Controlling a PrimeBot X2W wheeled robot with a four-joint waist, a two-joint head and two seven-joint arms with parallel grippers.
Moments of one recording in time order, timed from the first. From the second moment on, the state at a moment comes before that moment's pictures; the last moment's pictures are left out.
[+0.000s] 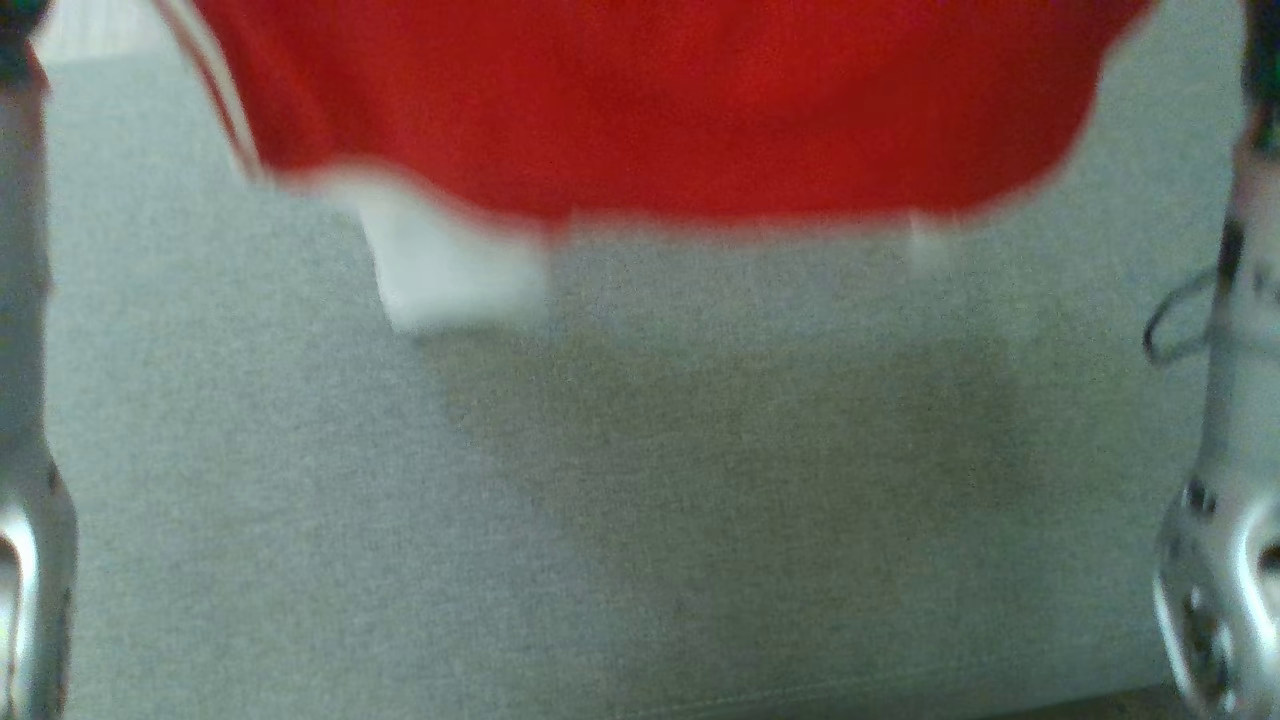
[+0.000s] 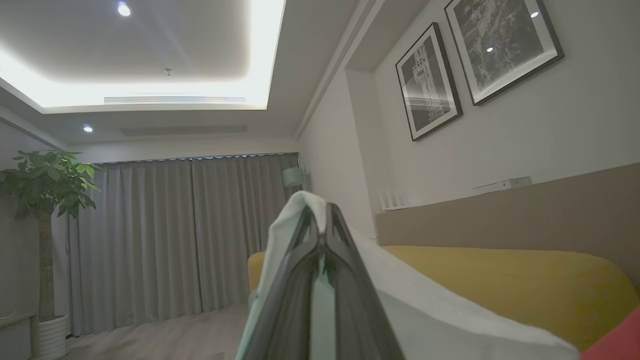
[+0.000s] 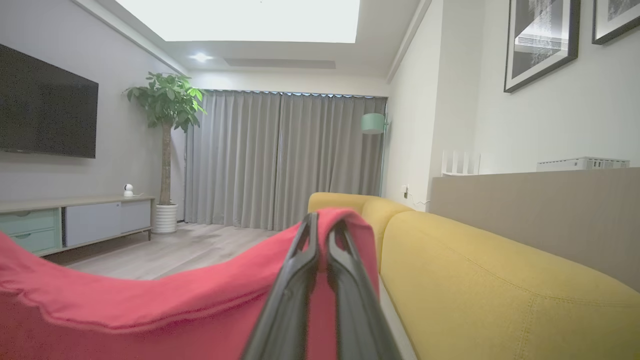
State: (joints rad) left arm -1.17 0.33 -0.24 0.14 -0.38 -0.04 0.13; right arm -0.95 -0.11 0.01 0.08 0.15 0.13 0.23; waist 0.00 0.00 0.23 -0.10
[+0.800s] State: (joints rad) left arm -1.14 0.15 -0.33 0.64 -0.35 -0.10 -0.25; right arm -1.13 -0.08 -0.18 0.95 -0.22 0.13 -0.24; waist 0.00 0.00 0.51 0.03
